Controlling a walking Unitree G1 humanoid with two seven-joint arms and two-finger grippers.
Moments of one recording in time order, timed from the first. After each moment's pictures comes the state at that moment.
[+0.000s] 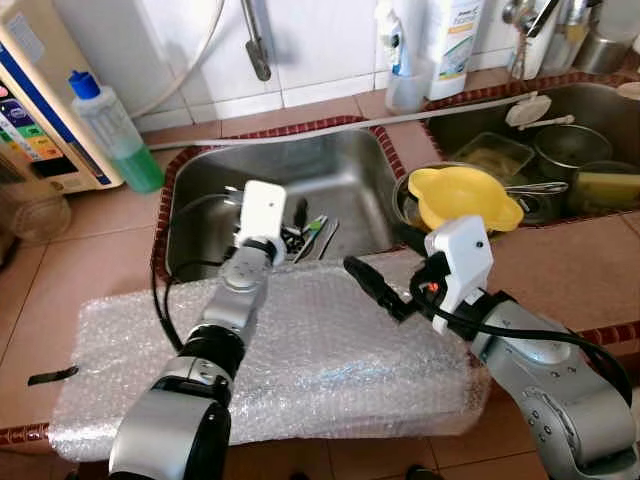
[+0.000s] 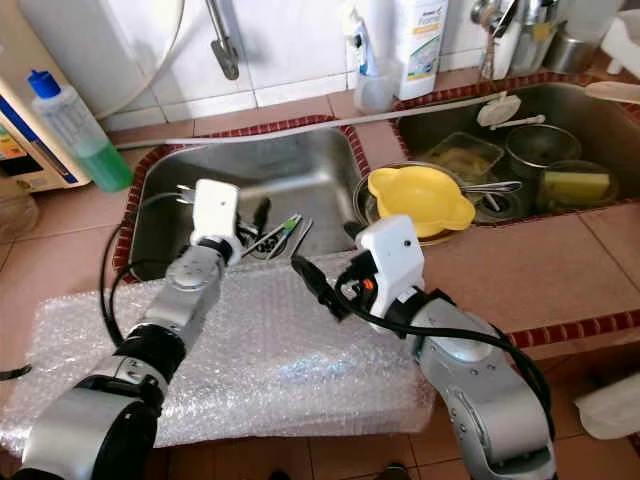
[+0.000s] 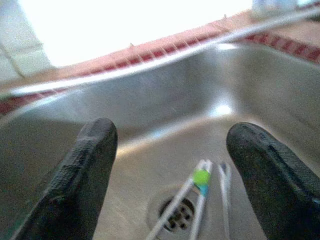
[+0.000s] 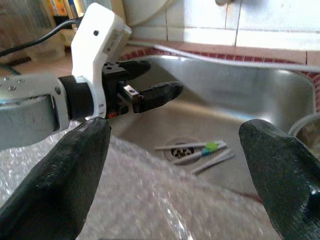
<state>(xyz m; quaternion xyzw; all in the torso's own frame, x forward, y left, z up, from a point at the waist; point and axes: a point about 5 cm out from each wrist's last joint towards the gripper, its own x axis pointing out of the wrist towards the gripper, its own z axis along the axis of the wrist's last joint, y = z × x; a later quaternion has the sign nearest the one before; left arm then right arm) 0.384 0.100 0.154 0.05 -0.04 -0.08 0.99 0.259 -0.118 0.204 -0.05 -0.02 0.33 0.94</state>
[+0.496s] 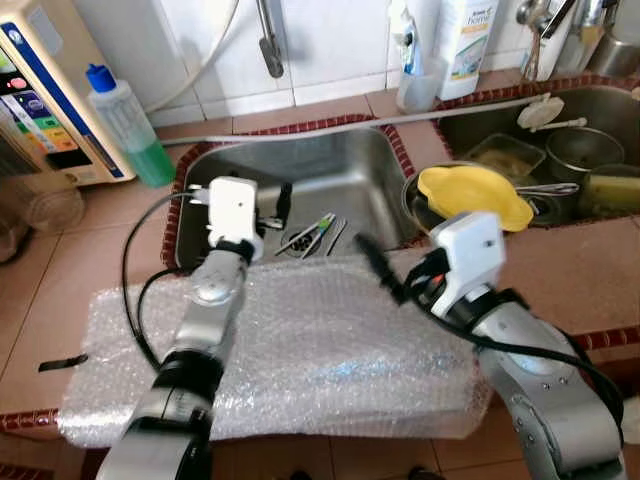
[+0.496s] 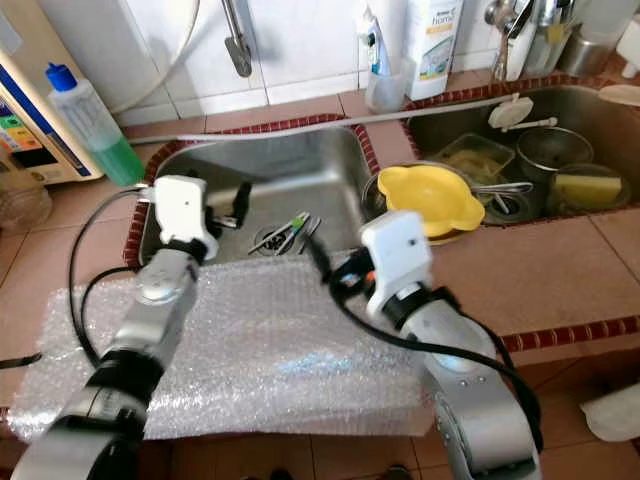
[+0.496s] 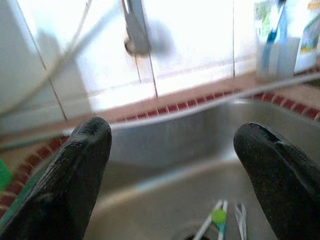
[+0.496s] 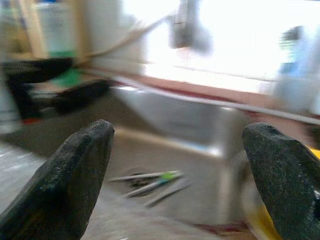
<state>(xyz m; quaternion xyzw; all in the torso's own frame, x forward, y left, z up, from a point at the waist) 0.362 0.122 0.173 0.03 -0.14 -0.09 0.99 0.262 -0.124 0.211 -0.08 -0.10 0.22 0.97</state>
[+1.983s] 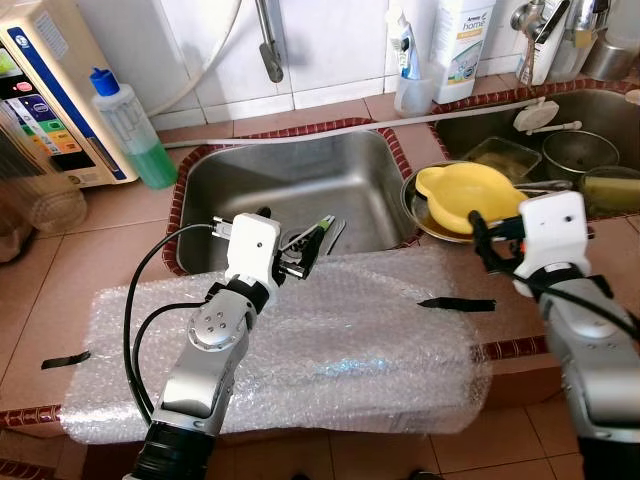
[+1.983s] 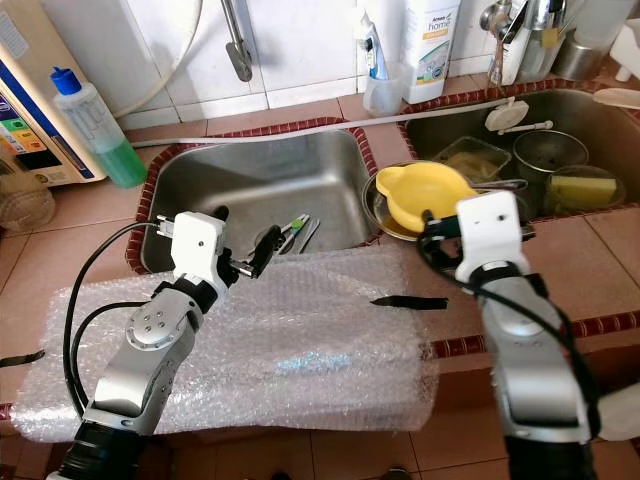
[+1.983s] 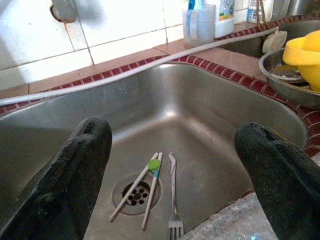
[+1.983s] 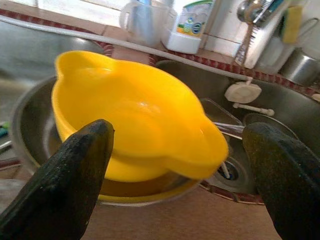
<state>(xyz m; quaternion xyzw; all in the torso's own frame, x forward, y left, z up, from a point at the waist) 0.309 0.097 0.159 0.03 -0.06 -0.20 0.98 0.300 -0.218 0.202 -0.18 -0.02 -0.01 0.98</state>
